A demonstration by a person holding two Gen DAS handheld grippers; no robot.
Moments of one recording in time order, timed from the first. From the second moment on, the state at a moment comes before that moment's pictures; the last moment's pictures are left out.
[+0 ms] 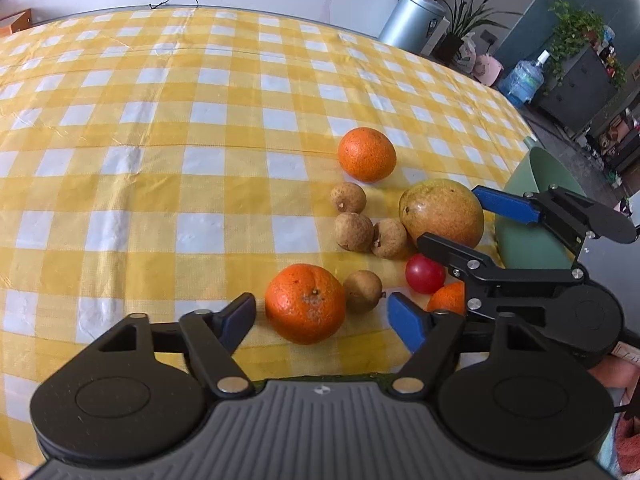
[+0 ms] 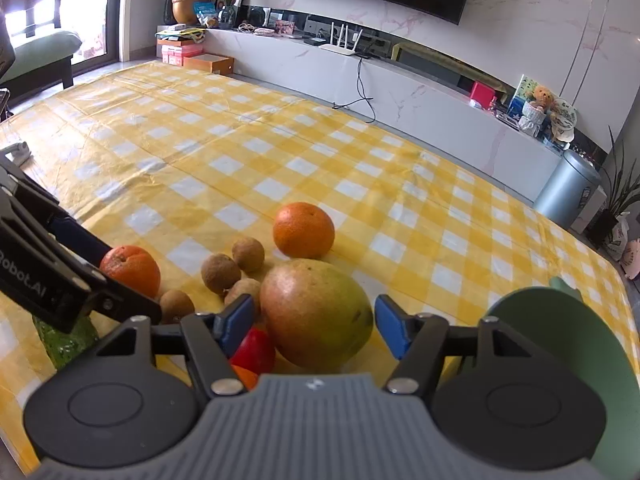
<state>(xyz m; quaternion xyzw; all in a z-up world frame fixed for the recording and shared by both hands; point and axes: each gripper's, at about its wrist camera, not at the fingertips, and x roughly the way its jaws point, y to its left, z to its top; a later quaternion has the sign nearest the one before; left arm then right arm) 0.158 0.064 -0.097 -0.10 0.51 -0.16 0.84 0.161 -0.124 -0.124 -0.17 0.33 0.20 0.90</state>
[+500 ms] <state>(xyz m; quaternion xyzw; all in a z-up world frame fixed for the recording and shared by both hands) 0.153 0.058 -0.098 -0.08 0.49 -0.16 0.85 0.158 -0.121 -0.129 -0.19 0.33 0.20 0.90</state>
